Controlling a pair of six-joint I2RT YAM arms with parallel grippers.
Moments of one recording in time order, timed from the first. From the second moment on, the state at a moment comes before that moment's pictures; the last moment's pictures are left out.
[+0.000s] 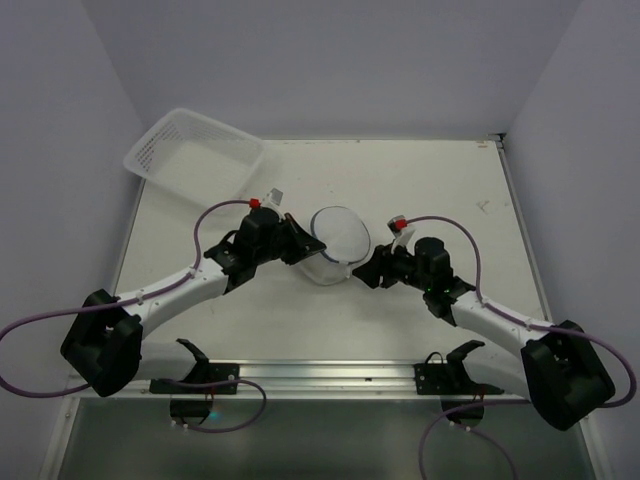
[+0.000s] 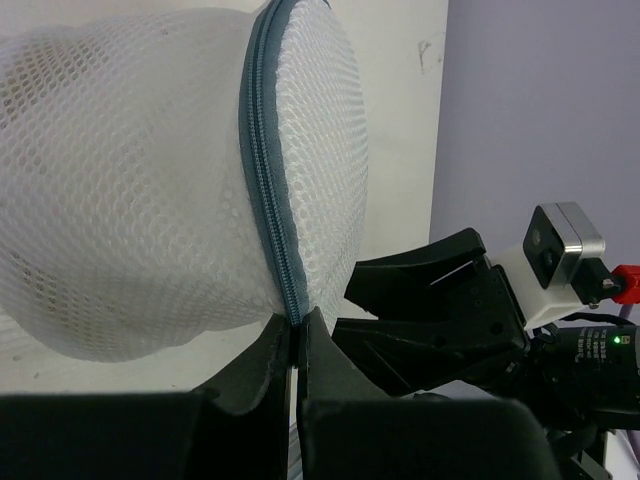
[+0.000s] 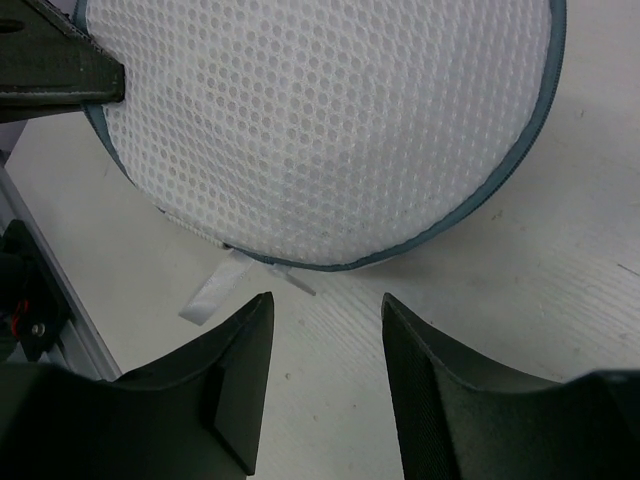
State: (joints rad) left arm -0.66 1.30 0.76 0.03 0.15 -1.12; right arm 0.49 1.10 0.37 0.32 -0.38 0.41
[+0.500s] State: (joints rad) left arm -0.66 1.30 0.77 0.03 0.17 -1.12; right arm 0.49 1.21 0.37 0.49 -0.45 0.41
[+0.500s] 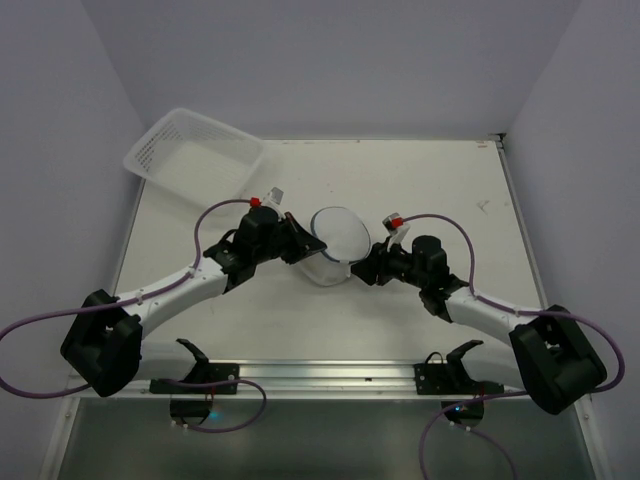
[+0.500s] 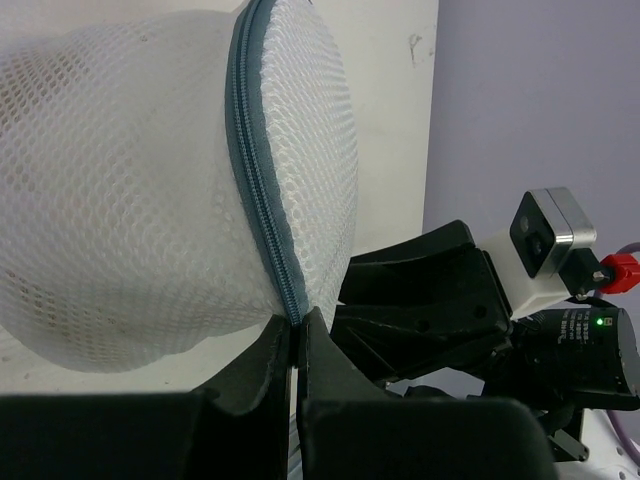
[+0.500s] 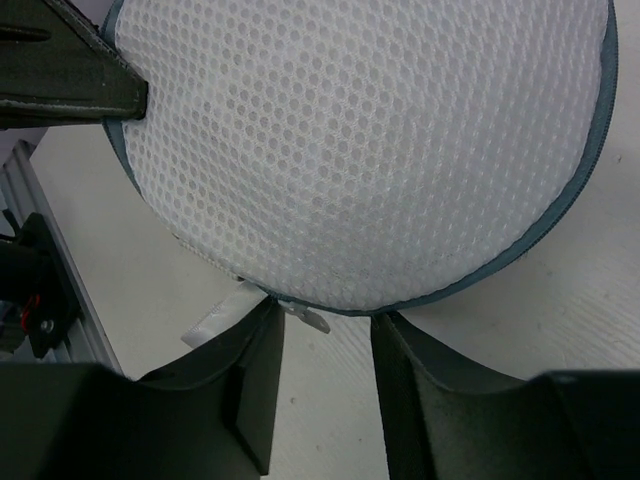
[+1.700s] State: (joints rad) left arm -0.46 1.53 1.01 -0.13 0.41 -0.65; right arm 0.46 1.01 0.53 -0.02 -0.38 0.43
